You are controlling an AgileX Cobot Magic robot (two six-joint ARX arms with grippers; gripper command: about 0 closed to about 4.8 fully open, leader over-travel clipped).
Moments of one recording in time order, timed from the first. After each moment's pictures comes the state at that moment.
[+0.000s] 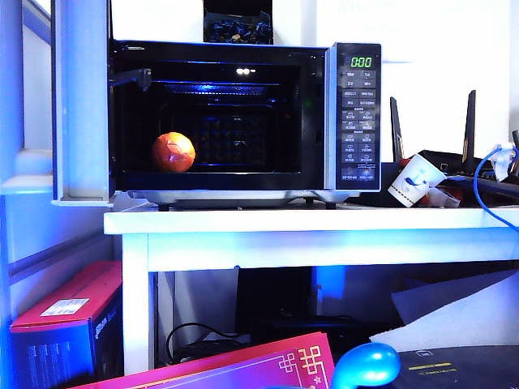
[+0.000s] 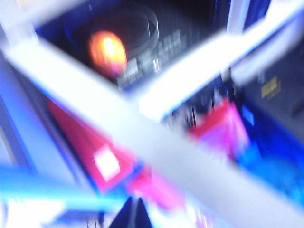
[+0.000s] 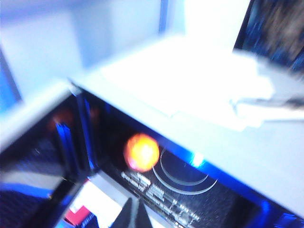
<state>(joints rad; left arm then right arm) -0.30 1.31 1.89 -1.21 0.09 0.30 0.52 1.76 2.22 -0.68 -0.18 -0.13</state>
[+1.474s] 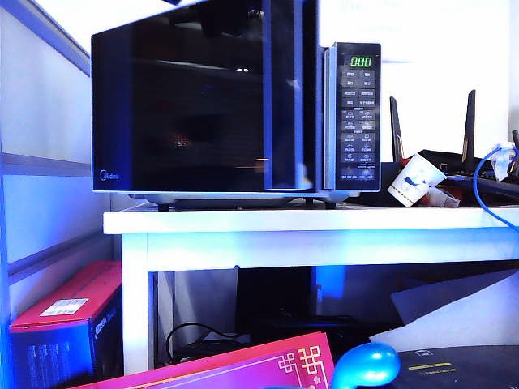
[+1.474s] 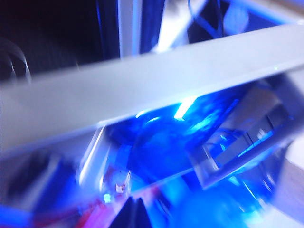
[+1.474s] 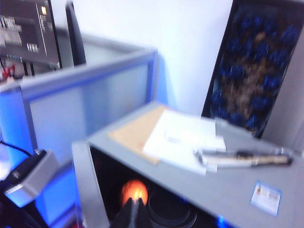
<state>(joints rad) -0.30 1.64 1.89 -0.92 0.56 0.35 0.52 1.55 2.22 -0.67 -0.15 -0.11</state>
